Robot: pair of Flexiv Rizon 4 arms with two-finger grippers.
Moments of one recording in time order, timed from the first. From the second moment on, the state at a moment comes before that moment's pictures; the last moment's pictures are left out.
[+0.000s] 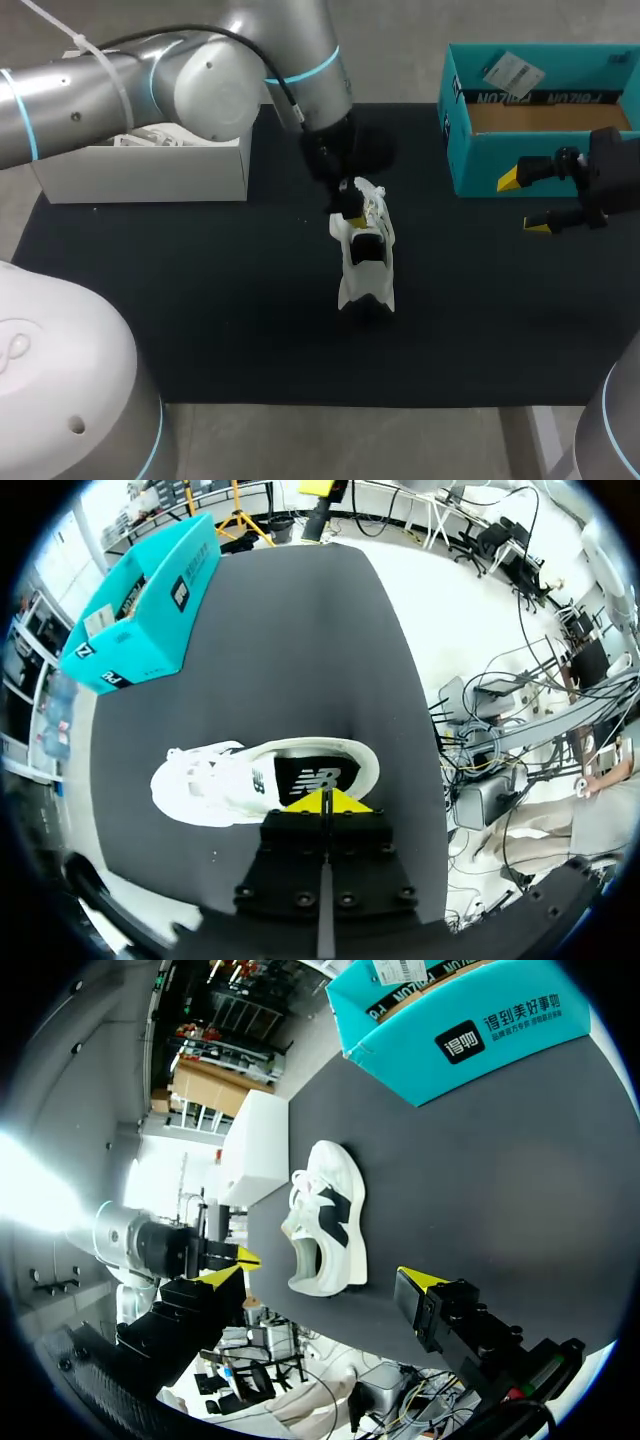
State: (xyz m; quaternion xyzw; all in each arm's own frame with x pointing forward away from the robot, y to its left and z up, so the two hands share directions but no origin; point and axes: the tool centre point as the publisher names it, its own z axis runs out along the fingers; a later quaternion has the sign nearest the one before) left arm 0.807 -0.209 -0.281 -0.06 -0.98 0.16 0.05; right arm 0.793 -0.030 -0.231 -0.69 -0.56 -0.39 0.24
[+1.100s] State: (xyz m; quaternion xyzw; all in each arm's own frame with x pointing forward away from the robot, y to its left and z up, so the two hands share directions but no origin) left arm 0.761 -0.218 -0.331 -0.06 -0.99 0.09 0.03; right arm 0.793 -0.030 -0.231 -0.69 -0.56 -0.39 0.24
